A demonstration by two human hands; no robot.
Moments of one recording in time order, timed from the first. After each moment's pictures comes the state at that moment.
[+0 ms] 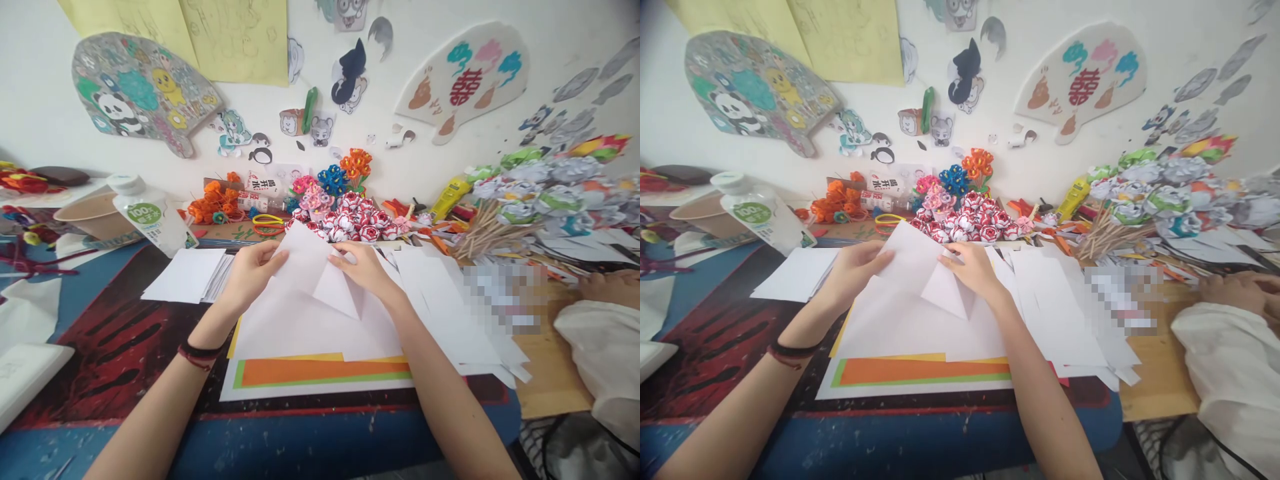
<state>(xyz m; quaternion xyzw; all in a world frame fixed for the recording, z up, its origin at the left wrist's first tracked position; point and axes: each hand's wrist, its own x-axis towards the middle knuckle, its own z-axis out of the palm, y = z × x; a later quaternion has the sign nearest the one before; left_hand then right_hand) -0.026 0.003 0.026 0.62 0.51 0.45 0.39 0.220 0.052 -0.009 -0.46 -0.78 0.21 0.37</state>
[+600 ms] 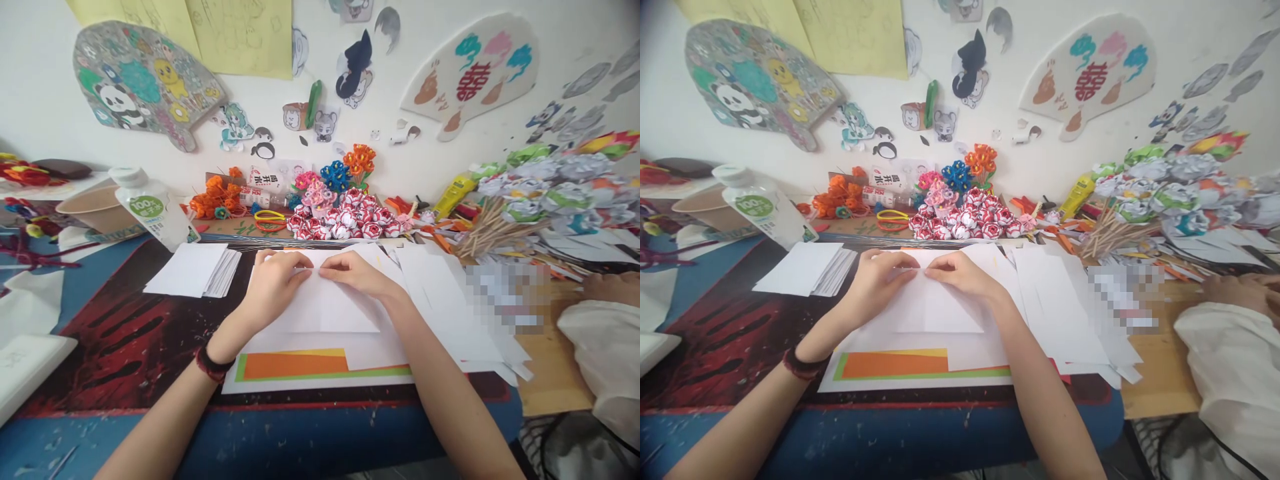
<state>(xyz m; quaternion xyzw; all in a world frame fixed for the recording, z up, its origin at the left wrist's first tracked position) 0.001 -0.015 0.018 0.80 0.50 0.31 0.09 0.200 0.032 0.003 -0.31 -0.74 0.54 0.26</state>
